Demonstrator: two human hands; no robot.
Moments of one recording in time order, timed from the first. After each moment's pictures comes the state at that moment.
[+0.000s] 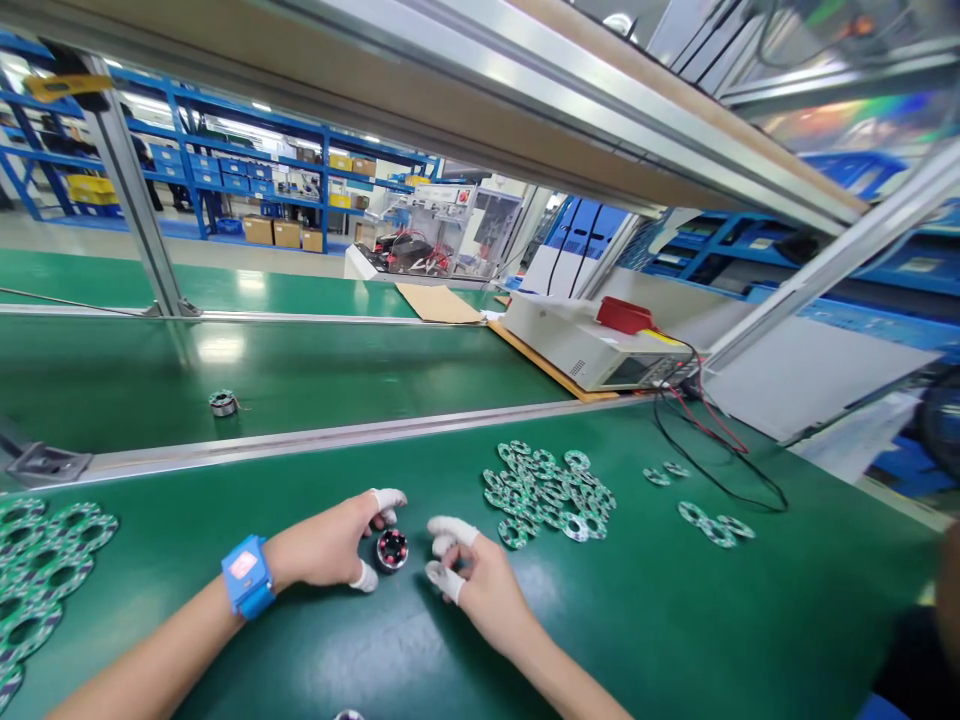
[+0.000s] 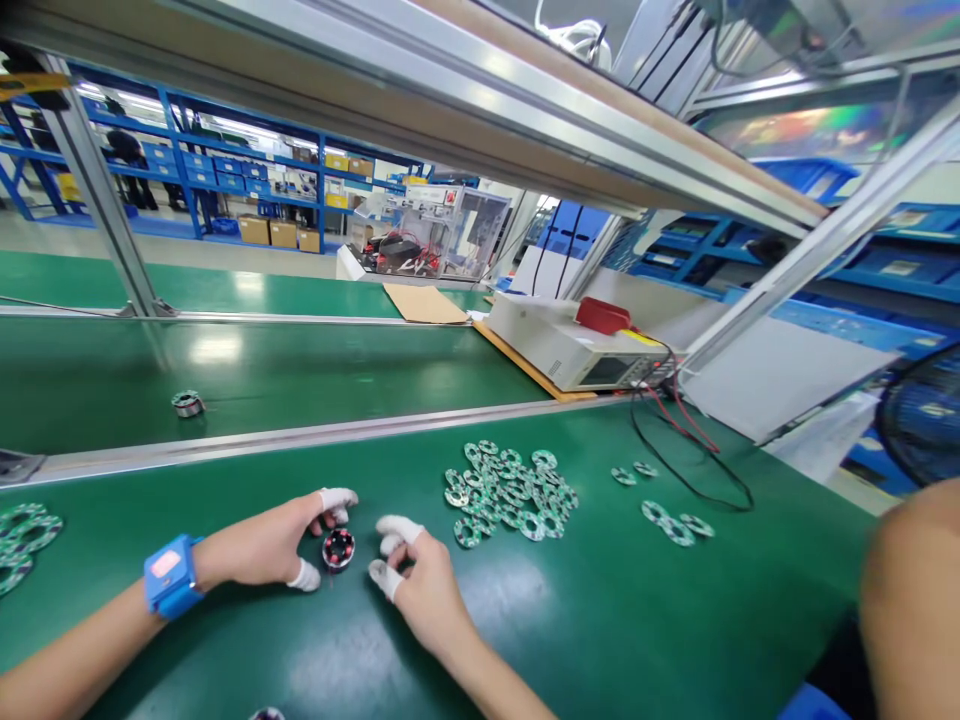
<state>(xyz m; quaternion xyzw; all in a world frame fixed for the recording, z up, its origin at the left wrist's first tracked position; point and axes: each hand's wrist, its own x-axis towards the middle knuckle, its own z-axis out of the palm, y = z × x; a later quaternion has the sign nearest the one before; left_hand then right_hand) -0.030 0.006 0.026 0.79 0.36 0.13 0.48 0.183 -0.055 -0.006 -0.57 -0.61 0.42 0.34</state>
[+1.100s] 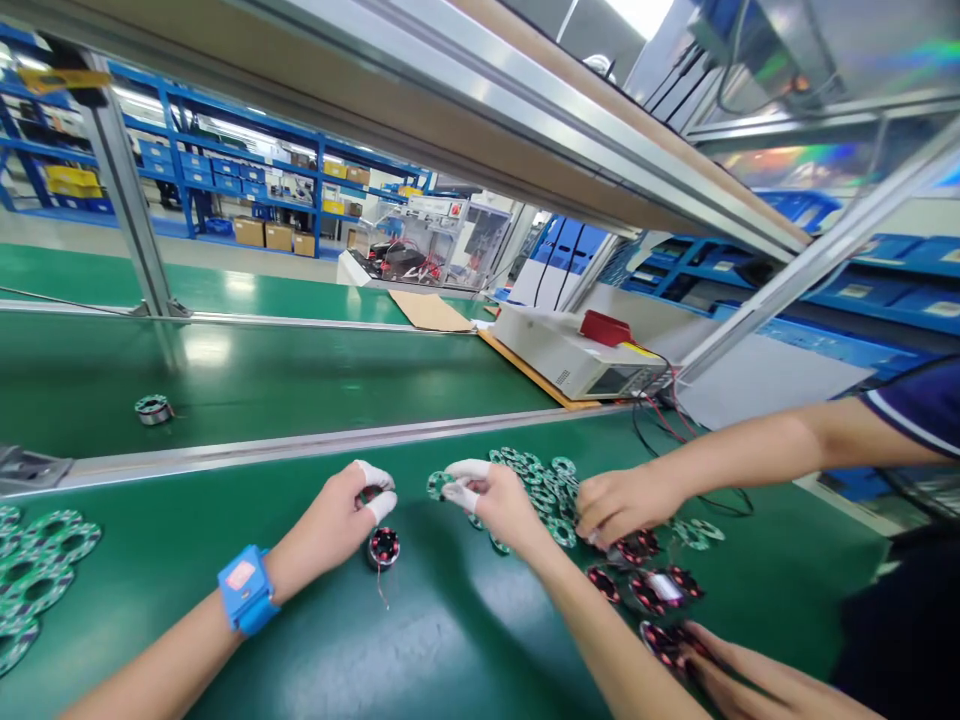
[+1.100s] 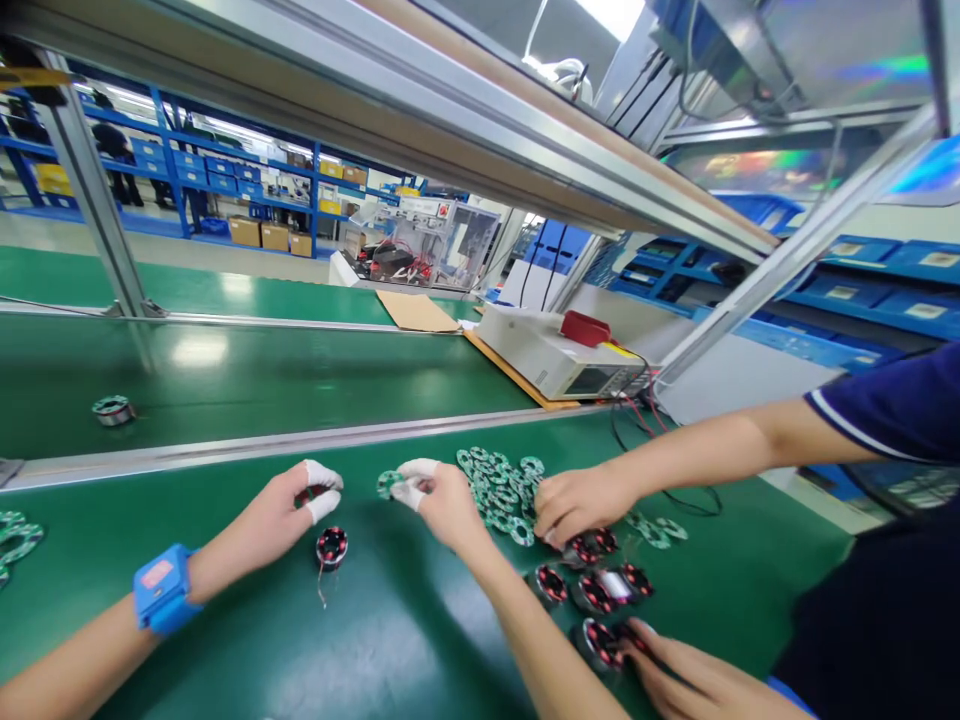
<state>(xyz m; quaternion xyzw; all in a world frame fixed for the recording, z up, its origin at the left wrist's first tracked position) -0.018 0.009 0.040 0.75 0.43 0.32 0.39 0.210 0.008 0.045 -0.62 -0.70 0.24 0.27</state>
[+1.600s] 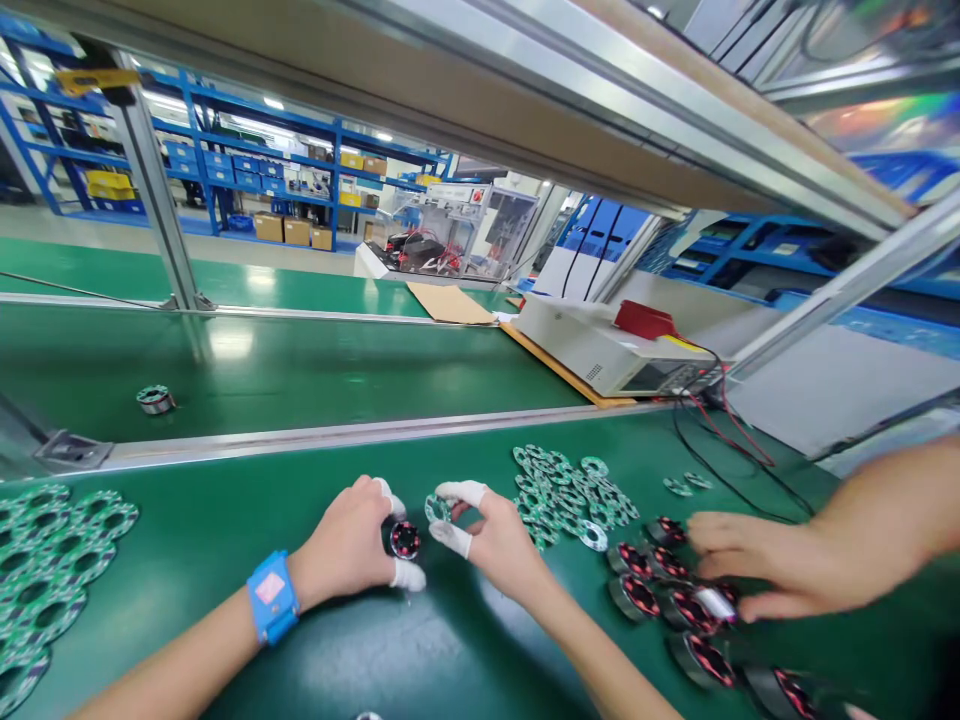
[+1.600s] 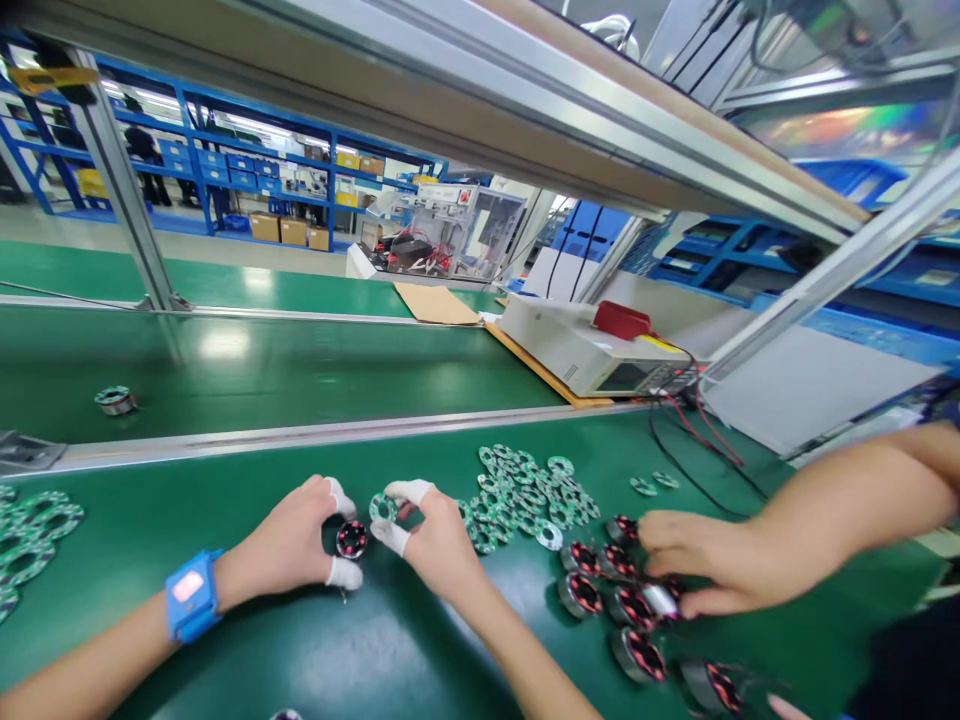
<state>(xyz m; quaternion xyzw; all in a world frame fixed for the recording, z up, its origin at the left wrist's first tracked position) -0.016 -0.004 0.028 0.82 0.46 0.20 0.27 0.175 -0.019 0.036 -0.57 -0.69 0.30 0.32</state>
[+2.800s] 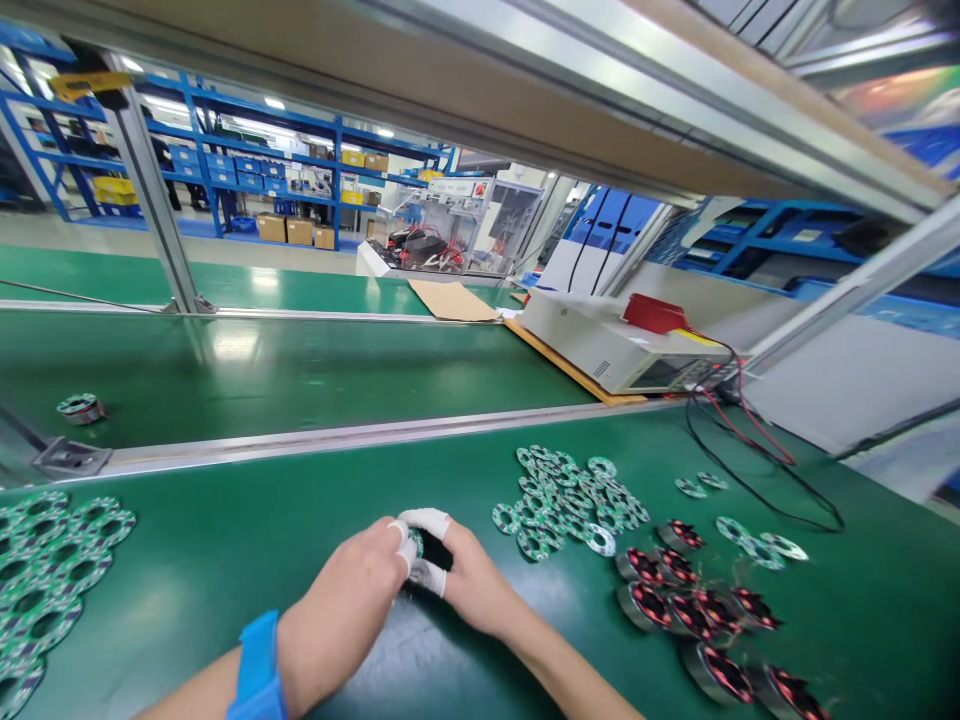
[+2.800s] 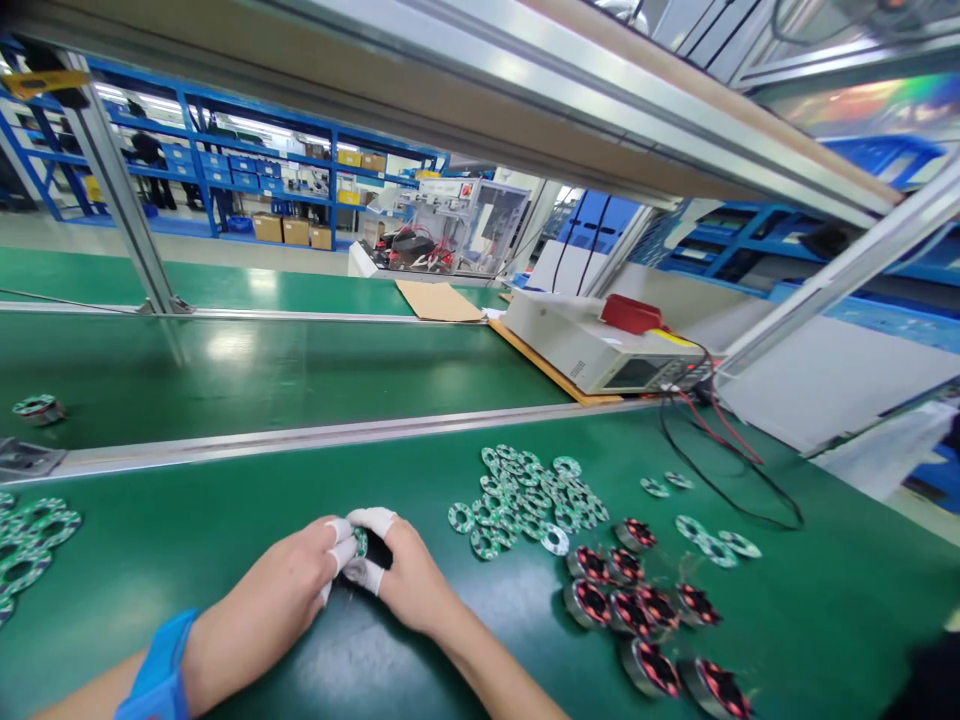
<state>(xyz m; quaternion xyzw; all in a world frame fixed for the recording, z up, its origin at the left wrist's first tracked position) -0.012 -0.034 0.031 0.89 0.41 0.13 0.17 0.167 -0.024 0.000 -0.46 -0.76 0.37 0.28</state>
